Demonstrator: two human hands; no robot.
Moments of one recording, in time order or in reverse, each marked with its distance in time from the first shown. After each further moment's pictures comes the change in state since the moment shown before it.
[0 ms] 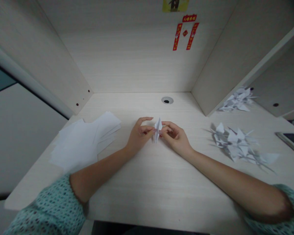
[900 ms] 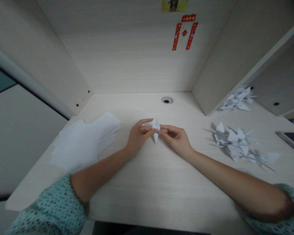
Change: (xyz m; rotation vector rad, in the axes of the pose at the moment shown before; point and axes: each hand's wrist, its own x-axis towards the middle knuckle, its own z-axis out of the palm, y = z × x) left_hand 0.003 -0.004 -0.001 -0.009 0.060 -0.062; right_hand -0.001 -0.002 0.003 -0.030 0.035 0.049
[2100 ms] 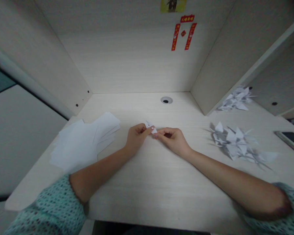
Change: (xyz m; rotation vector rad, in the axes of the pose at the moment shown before) left_hand -0.001 -0.003 -0.003 0.138 0.086 0.062; right_hand 0.001 0.003 -0.003 -0.206 -0.090 0.021
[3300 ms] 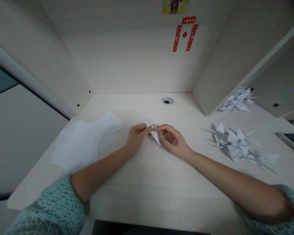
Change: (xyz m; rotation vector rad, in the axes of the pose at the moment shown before) left_hand 0.003 0.002 -0.002 -0.108 -0.091 -0.033; right_hand -0.006 -0.013 -0.005 -0.070 -0.061 -0.314
